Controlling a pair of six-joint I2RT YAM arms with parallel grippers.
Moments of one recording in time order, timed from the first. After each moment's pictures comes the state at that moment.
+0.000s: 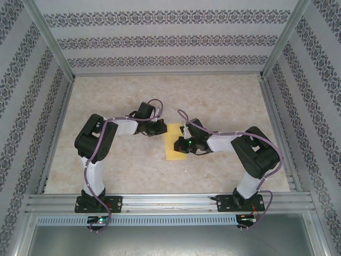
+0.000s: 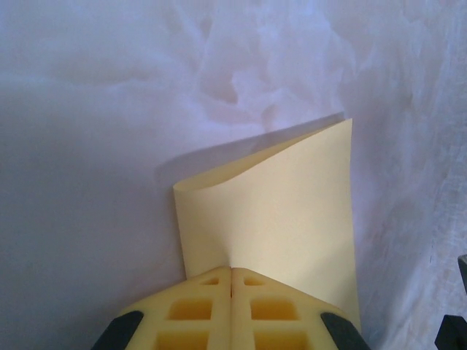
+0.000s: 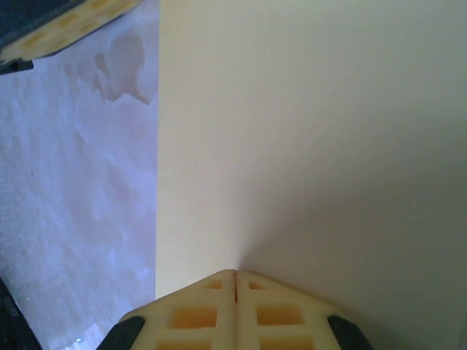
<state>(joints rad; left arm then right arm) -0.42 2.00 1.10 -0.03 0.50 -0.60 0.59 1.73 0.73 0.02 -0.48 0.70</state>
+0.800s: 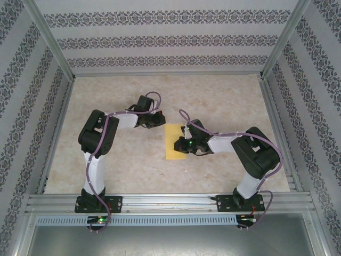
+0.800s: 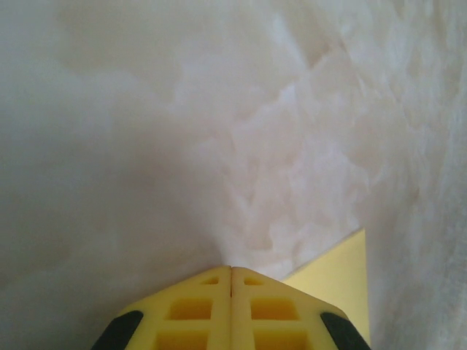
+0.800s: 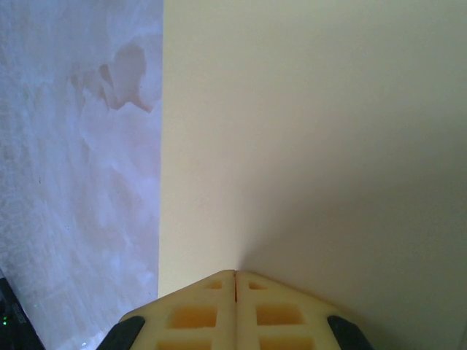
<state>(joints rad) -0.37 2.09 1.24 -0.04 0.45 -0.60 0.59 1.72 0.70 0.08 -0.48 0.73</state>
